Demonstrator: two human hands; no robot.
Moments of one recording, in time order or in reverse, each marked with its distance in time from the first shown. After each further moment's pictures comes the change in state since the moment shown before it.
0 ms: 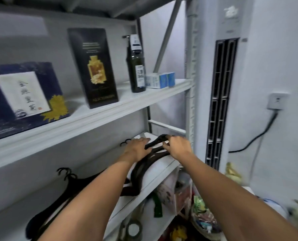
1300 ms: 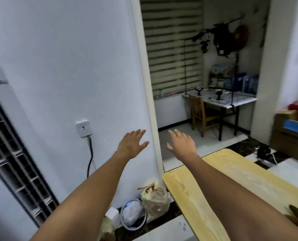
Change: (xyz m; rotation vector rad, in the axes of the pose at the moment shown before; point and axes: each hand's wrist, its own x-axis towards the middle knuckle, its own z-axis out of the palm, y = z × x) left_hand 0.117 0.655 0.000 -0.144 0.063 1.117; right_hand -0.281 0.514 -0.193 -0.385 0.176 1.069
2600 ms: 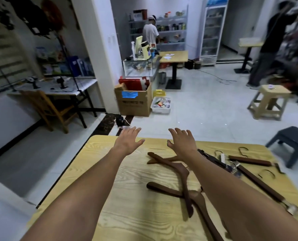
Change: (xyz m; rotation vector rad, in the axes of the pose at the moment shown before) left_hand 0.072 0.405 0.144 -0.140 -0.207 1.003; right_hand -0.250 0.292 -0.020 -0.302 -0.119 0.981
